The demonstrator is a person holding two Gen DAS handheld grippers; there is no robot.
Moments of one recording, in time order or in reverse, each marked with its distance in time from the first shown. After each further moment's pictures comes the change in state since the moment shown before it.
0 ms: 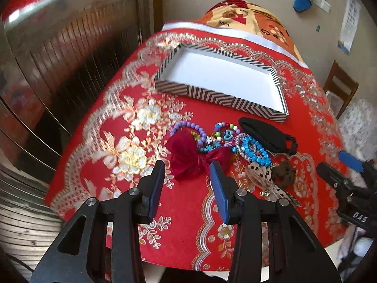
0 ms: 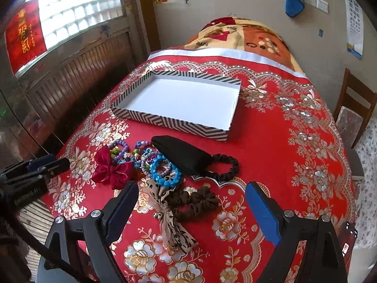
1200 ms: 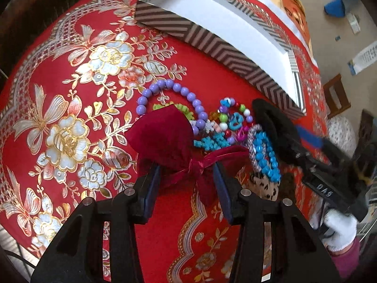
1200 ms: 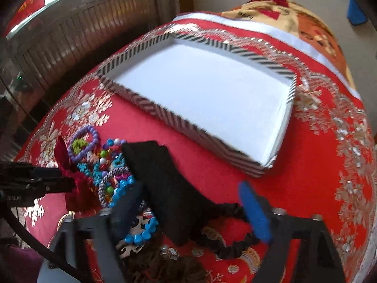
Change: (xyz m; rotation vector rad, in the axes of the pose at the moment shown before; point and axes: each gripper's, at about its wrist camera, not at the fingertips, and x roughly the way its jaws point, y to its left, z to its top) left arm 0.129 0.011 0.017 -0.204 0.298 -0.204; right arm 0.144 -0.007 0.049 -0.230 0.177 0.133
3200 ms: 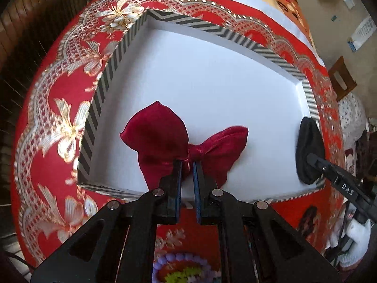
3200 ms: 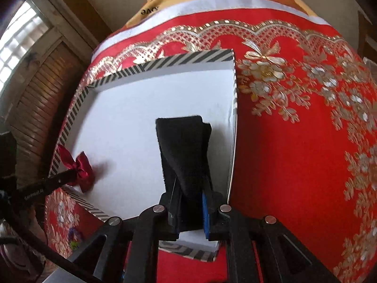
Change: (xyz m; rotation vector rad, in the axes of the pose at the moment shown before) left arm 0.044 -0.036 0.156 0.259 0.001 0.072; right arm 0.032 -0.108 0.048 0.519 0.018 0.005
